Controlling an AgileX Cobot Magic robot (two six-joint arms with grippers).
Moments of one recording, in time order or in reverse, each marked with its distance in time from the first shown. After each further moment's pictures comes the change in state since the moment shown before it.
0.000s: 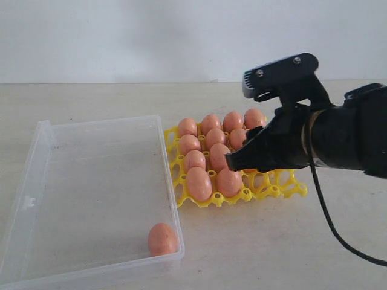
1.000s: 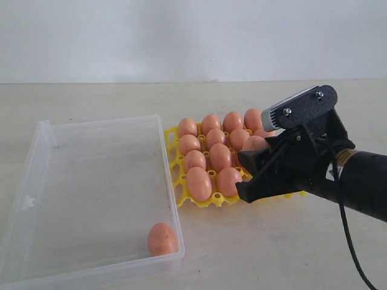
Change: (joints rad) left arm 0.000 0.000 0.000 0.000 0.000 0.000; right arm -0.103 0.008 0.268 1.203 -0.697 -1.330
